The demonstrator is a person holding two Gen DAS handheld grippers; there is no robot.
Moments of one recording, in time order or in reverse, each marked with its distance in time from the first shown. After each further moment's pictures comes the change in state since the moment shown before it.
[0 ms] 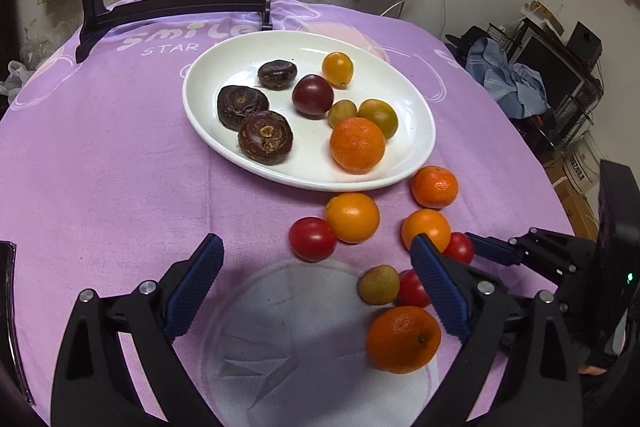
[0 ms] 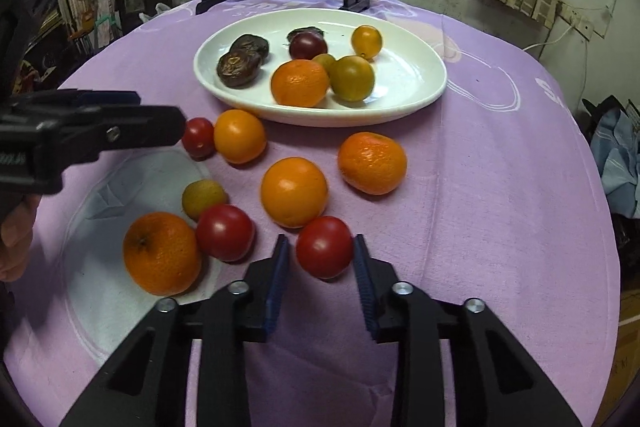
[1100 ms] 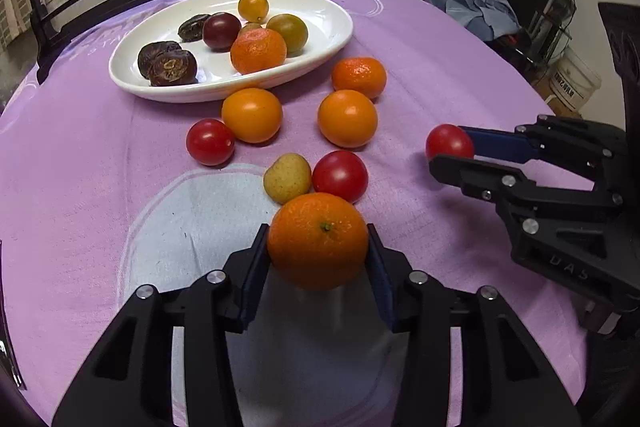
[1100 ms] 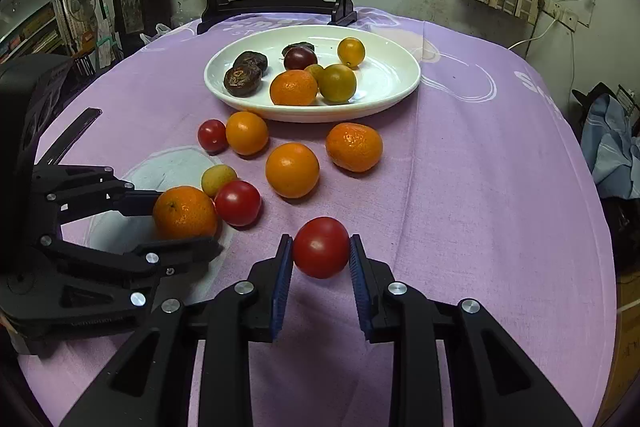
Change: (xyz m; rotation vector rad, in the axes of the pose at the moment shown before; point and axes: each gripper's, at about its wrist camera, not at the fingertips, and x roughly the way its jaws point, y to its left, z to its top) left arm 0.014 -0.062 -0.063 0.214 0.110 -0.002; right arm -0.037 -0.004 -0.027 0.038 -0.055 0.009
